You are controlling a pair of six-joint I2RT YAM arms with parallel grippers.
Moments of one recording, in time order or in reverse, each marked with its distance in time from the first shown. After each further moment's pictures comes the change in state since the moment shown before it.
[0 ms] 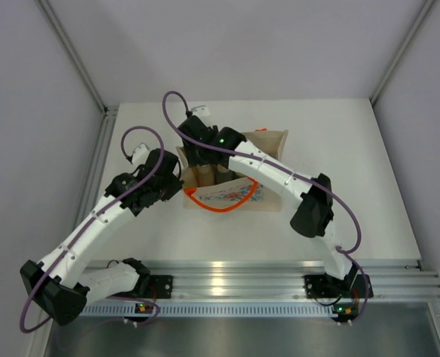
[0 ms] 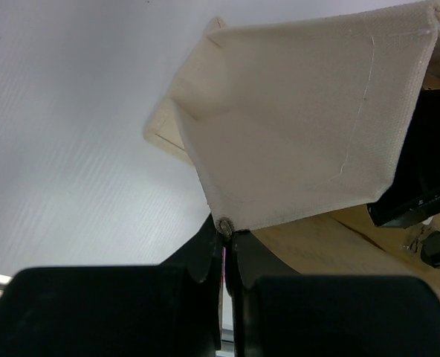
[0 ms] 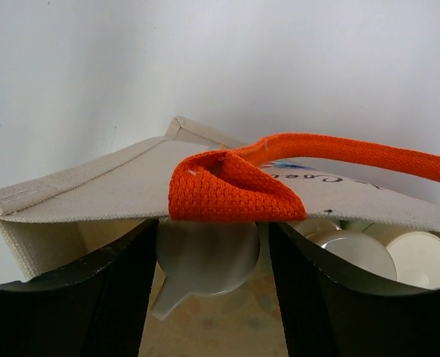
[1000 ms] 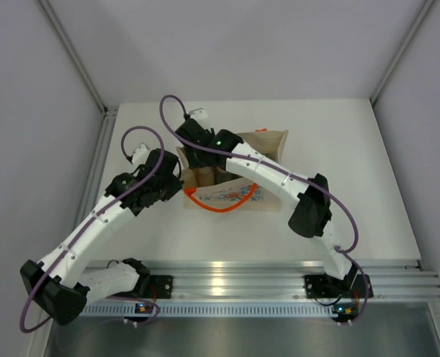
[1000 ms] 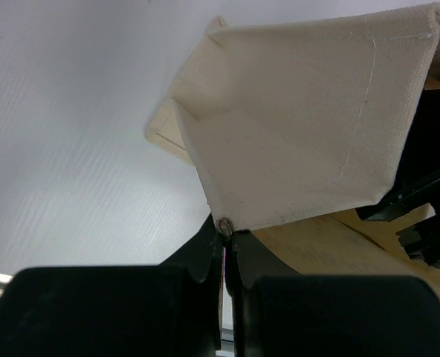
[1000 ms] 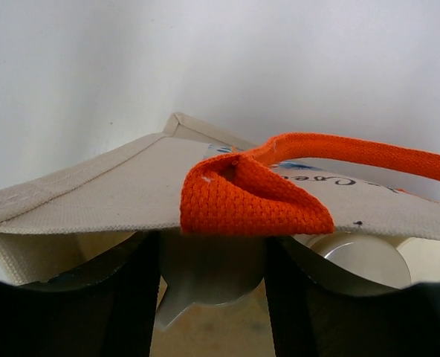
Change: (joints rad) left arm 0.000 0.002 0.002 -0.004 0.000 0.001; right arm 0.008 0.016 -0.005 0.004 0.007 -0.001
